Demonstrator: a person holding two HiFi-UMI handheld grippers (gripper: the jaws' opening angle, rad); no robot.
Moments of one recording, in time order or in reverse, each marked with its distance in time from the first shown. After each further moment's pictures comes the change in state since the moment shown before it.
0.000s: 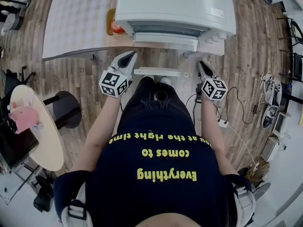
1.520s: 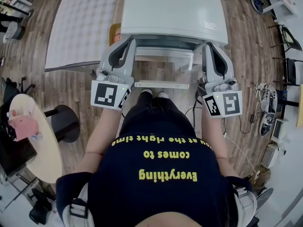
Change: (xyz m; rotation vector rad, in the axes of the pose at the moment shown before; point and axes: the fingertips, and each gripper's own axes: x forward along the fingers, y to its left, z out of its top) left arm -0.057 -0.042 0.232 0.277 -0.423 0.133; right arm -0.111 0.209 0.280 -0.441 -0.624 0.118
